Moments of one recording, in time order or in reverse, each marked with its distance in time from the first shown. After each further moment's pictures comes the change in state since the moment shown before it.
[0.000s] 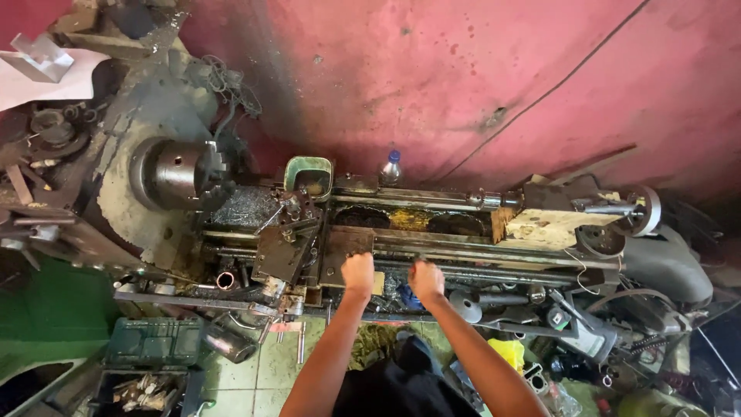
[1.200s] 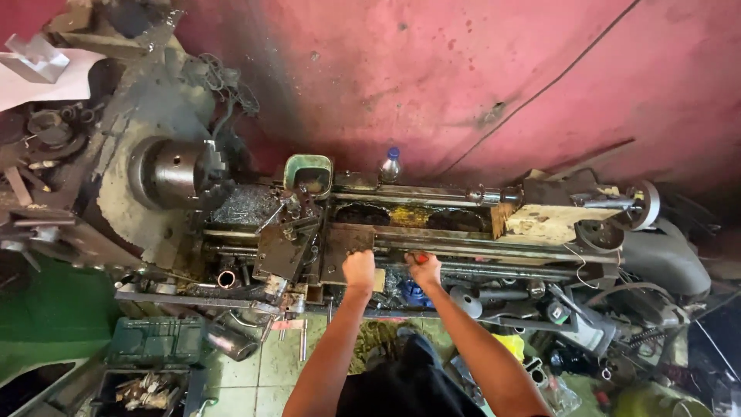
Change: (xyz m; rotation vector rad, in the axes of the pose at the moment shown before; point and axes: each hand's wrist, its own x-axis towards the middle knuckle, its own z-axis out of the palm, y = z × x) left_hand 0.004 -0.001 0.008 -0.032 -0.007 0.009; right_hand 0.052 0.031 0.085 0.662 0.256 0.068
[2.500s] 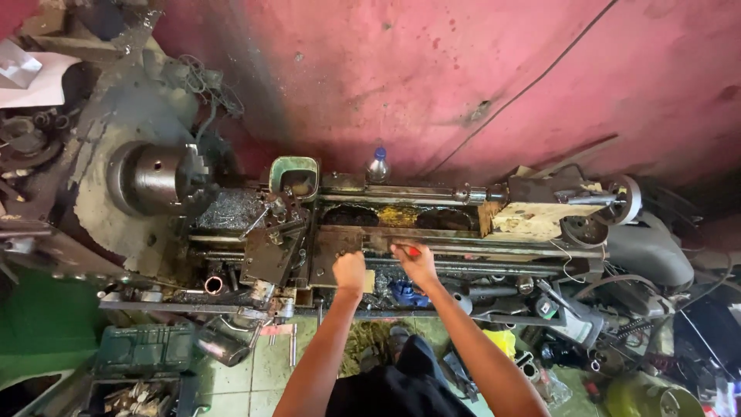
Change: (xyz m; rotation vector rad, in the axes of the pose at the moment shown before) left_hand 0.000 -0.001 0.007 0.012 0.006 0.037; right_hand -0.054 -0.146 -0.096 0.185 -0.052 -0.194
